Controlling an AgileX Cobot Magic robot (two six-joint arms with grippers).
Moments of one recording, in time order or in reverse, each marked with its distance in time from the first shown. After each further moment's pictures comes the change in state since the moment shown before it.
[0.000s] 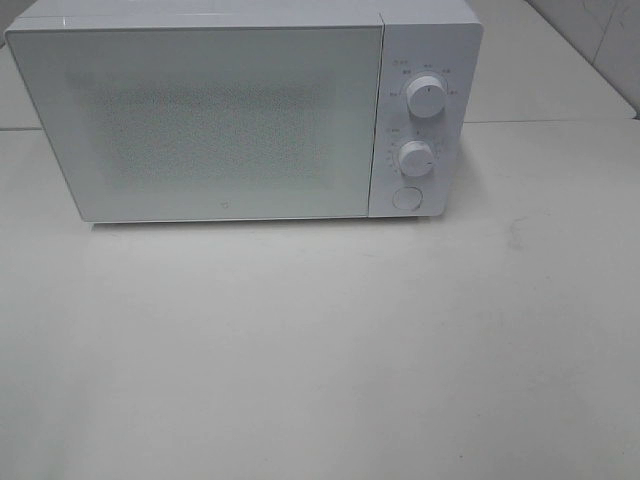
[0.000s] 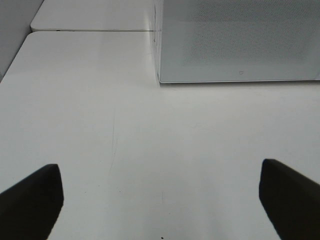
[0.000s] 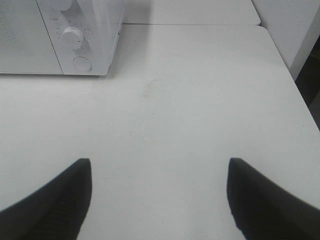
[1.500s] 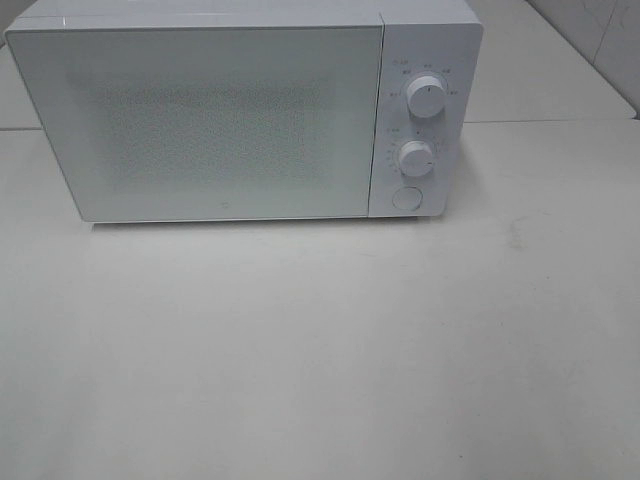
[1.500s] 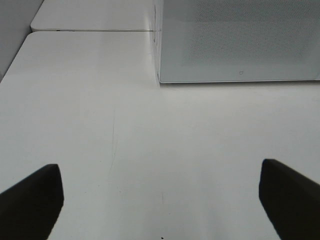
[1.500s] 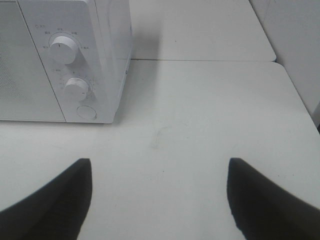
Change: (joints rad) left arm 0.000 0.000 0.000 0.000 0.000 0.000; right arm 0.000 0.414 0.015 -0.001 -0.467 0.023
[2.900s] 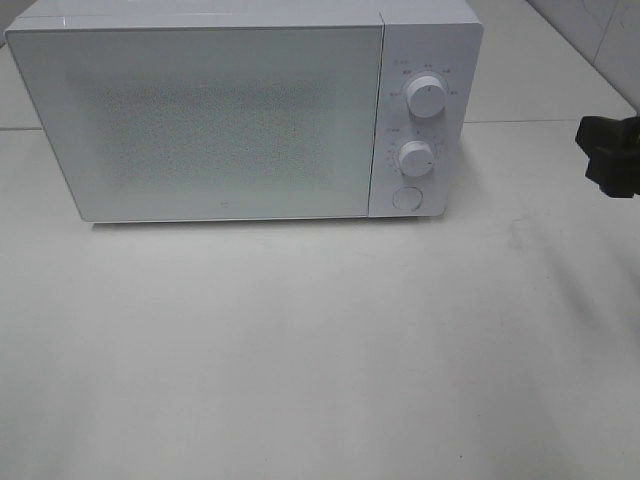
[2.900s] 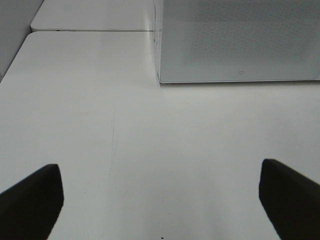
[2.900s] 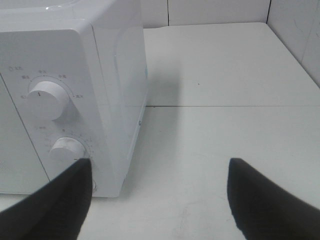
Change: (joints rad) left arm 0.000 0.000 0.000 0.000 0.000 0.000; right arm 0.000 0.732 0.210 0.085 -1.149 -0.036
